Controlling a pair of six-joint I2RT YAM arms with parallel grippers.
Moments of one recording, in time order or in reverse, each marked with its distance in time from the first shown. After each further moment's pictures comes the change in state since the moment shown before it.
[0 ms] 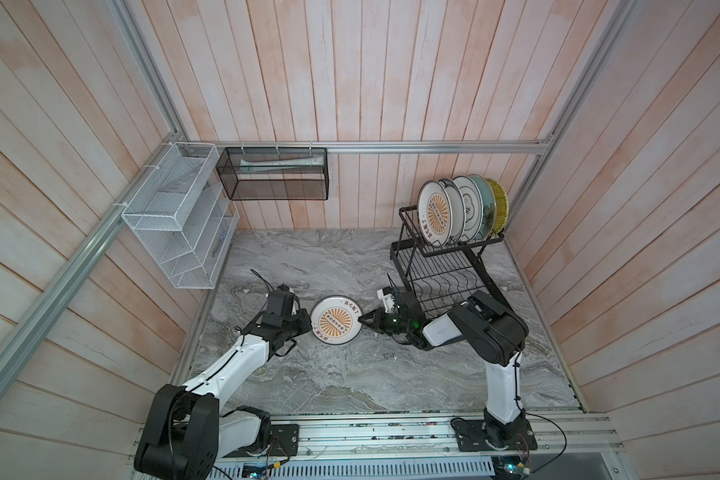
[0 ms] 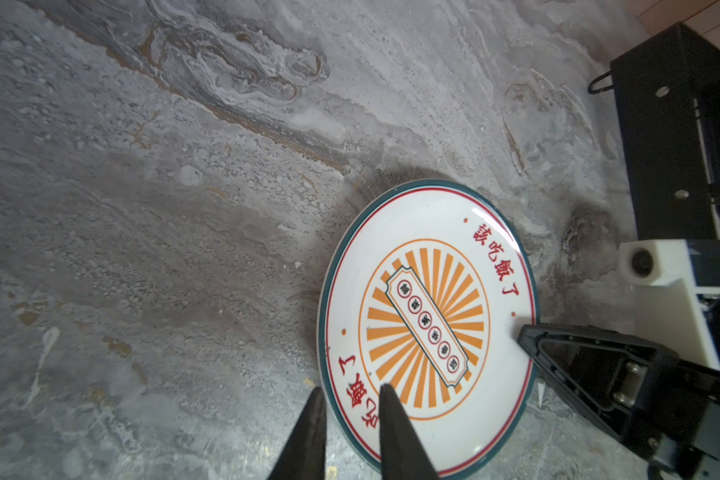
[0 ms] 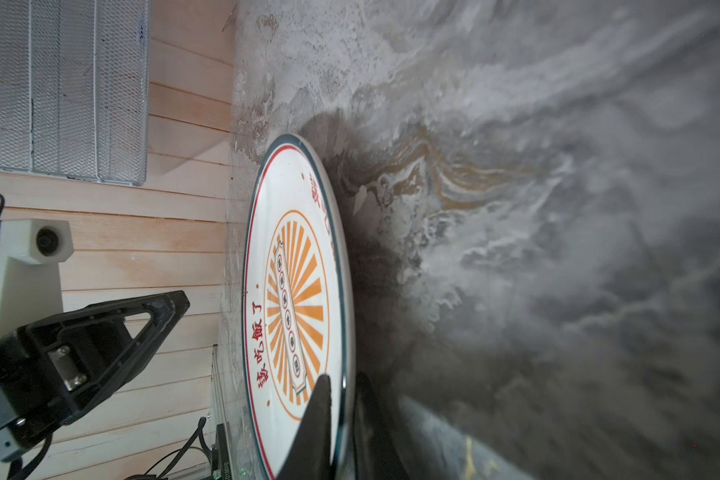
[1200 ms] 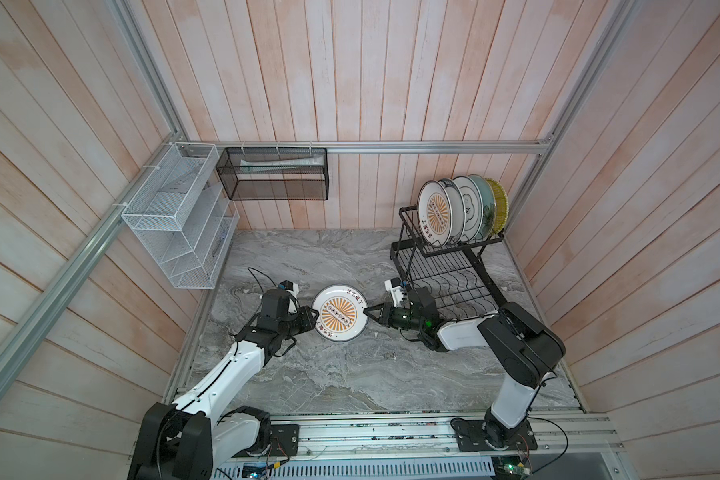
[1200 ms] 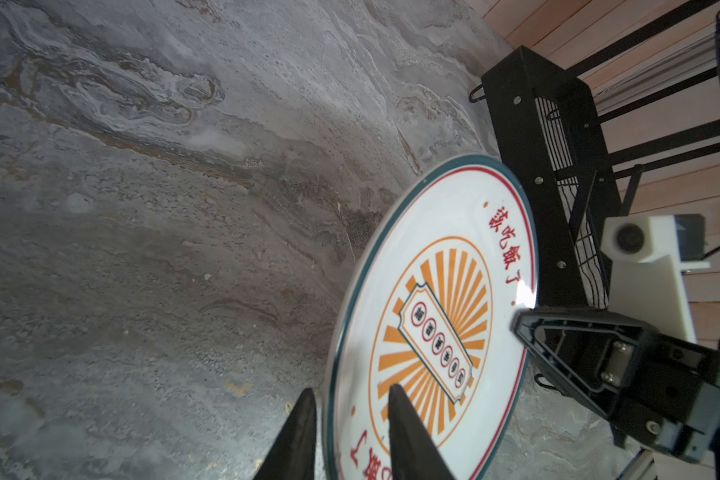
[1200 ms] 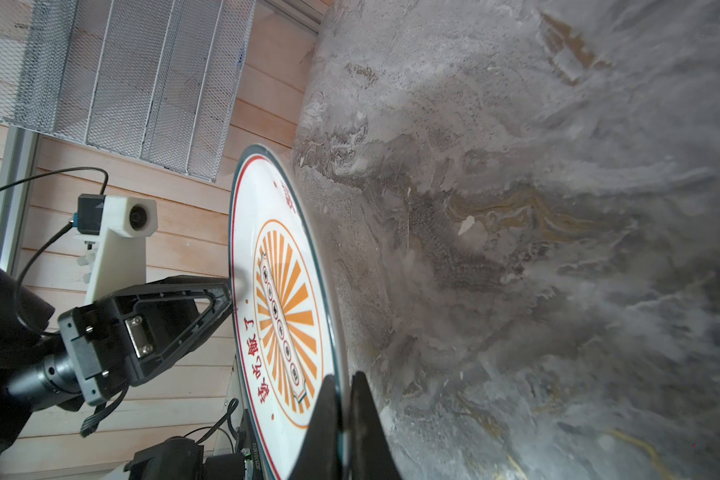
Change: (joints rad) left arm 0.003 -0.070 -0.011 0.061 0.174 0.011; right arm -0.019 -0.238 -0.087 -0.013 -0.021 -0.069
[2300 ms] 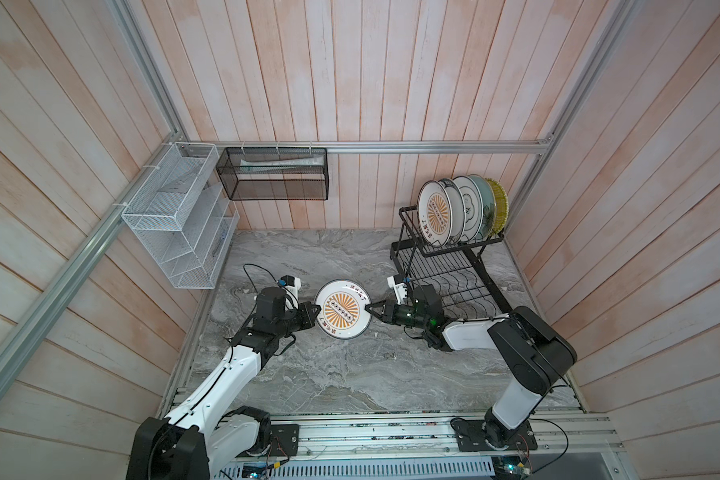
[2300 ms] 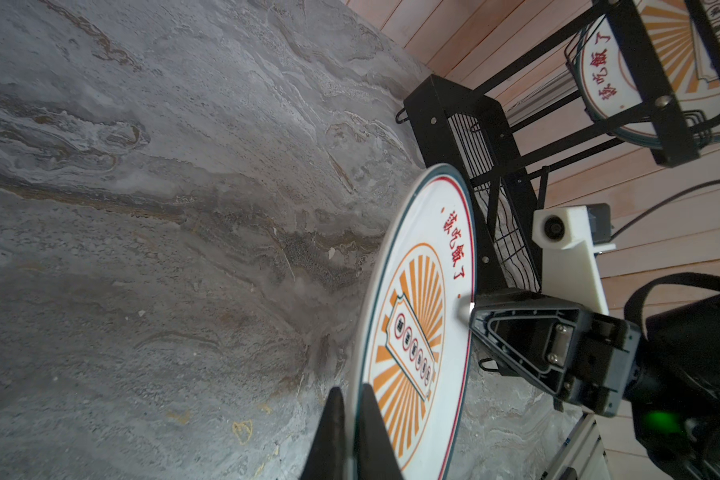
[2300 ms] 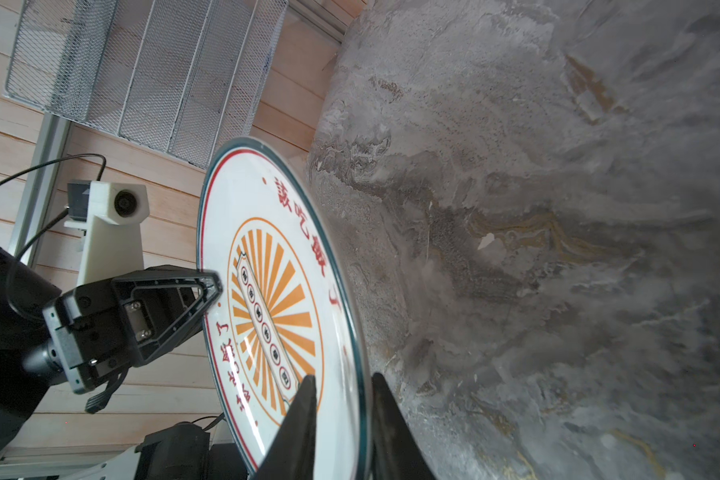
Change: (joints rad) left arm 0.005 -0.071 0.003 0.052 0.094 -0.003; right arm -0.019 -0.073 -0.013 -0.011 -0.025 -0.037
